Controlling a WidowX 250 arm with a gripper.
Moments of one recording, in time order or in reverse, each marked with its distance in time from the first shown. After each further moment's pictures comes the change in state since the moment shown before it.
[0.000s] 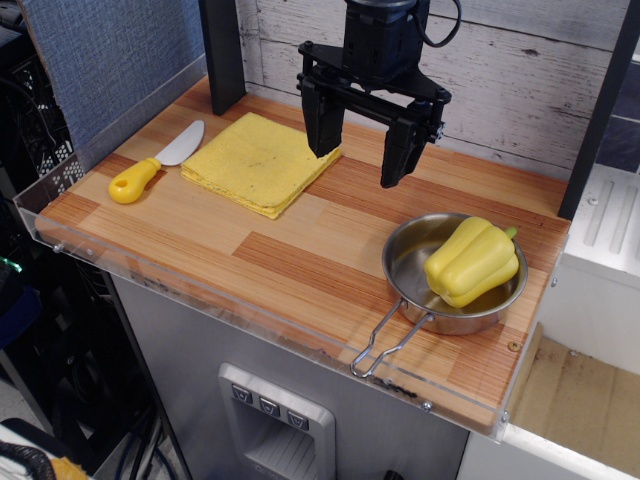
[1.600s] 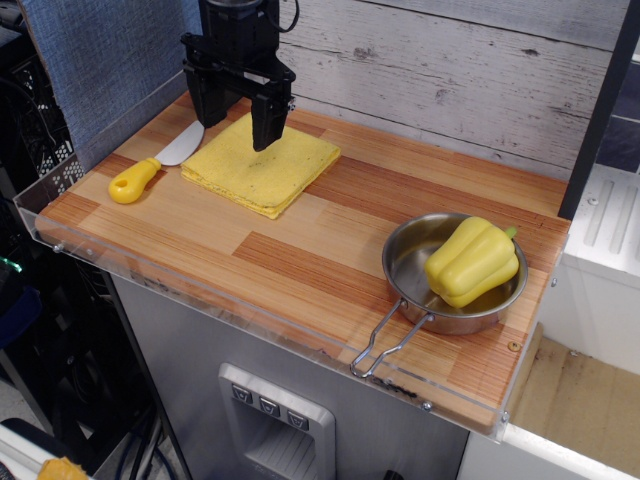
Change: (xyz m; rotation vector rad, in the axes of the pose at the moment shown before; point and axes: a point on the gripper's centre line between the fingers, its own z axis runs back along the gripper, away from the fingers) arm 0.018 0.132 -0.044 0.039 -0.016 0.058
